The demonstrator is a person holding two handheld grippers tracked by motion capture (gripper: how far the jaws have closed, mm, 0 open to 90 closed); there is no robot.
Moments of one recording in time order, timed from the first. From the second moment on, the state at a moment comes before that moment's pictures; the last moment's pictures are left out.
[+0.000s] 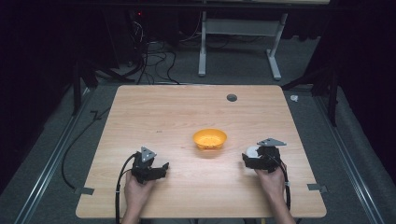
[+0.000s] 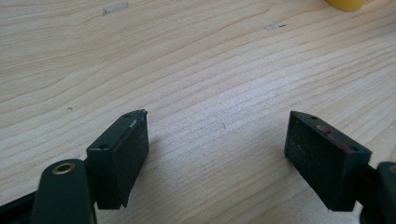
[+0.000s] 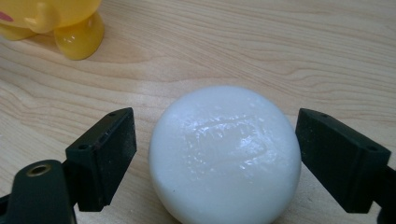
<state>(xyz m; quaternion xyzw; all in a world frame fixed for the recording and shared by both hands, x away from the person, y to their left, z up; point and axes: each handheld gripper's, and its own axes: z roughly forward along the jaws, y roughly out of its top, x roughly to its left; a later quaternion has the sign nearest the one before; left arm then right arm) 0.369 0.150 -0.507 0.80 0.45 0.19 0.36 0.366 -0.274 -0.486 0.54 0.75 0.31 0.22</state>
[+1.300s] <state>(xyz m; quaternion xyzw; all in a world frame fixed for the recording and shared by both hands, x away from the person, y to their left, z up) 0.369 0.151 -0.507 0.80 0.45 0.18 0.36 0.364 -0.273 -0.471 0.53 0.75 0.33 0.22</state>
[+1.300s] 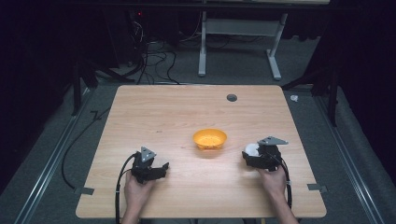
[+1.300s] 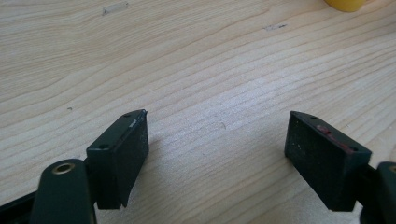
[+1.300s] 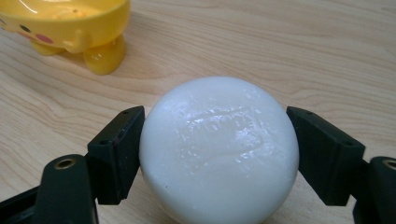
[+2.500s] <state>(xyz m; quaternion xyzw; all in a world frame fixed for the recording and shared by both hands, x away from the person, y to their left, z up) 0.369 0.150 -0.507 0.80 0.45 0.19 0.36 0.374 -0.236 -0.403 0.46 0.77 0.39 0.21</state>
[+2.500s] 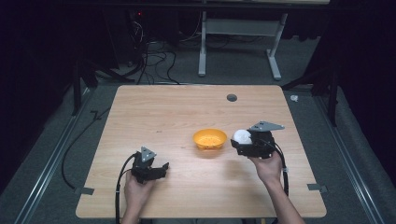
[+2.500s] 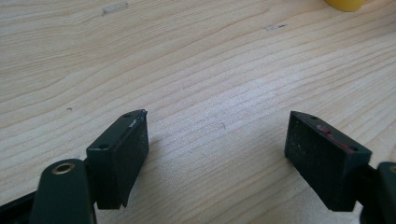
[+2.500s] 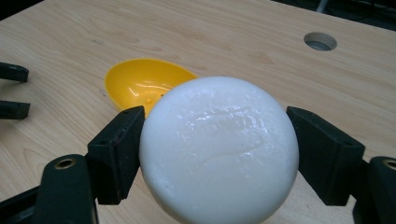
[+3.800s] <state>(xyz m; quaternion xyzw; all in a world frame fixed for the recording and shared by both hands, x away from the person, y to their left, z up) 0.369 0.150 -0.507 0.80 0.44 0.18 0.36 0.411 -0.178 -0.389 0.41 0.81 0.39 0.18</state>
